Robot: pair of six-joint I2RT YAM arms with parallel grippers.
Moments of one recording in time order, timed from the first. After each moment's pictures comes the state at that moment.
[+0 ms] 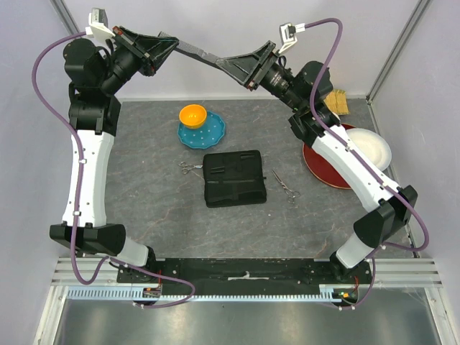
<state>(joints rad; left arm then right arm) -0.08 1.50 1.94 -0.24 0.56 -1.22 0.56 1.61 1.72 0.31 -0.40 1.07</state>
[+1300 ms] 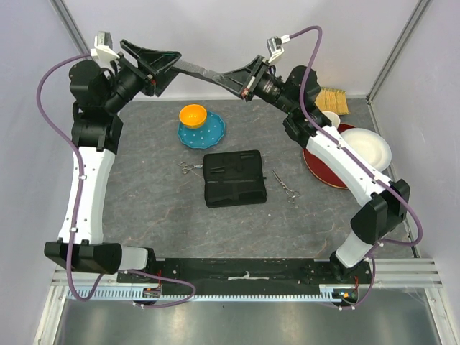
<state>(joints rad) -0.07 1.36 1.70 -0.18 0.55 -1.22 0.56 1.67 1.70 0.31 -0.47 1.15</state>
